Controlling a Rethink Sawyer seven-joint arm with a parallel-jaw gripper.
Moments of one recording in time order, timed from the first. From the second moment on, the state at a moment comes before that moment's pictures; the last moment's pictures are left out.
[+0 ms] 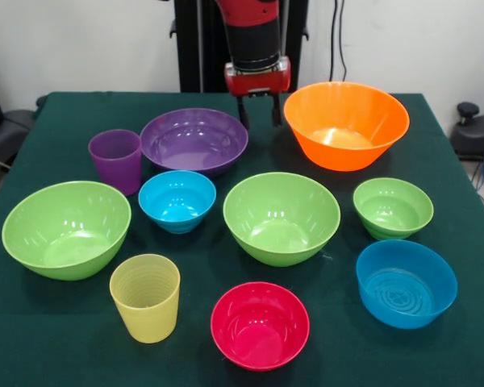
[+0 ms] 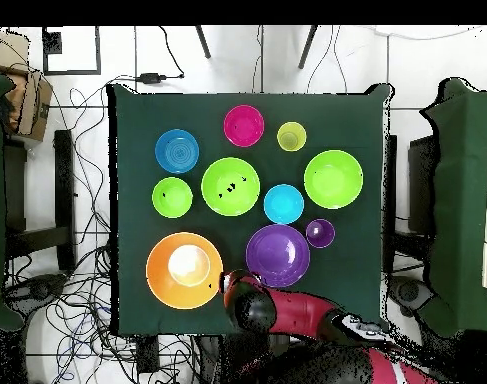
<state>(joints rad) -0.55 -0.52 0.16 2.17 -0.28 -0.06 1.60</state>
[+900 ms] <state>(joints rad) -0.55 -0.69 0.20 2.17 -0.29 0.12 1.60</state>
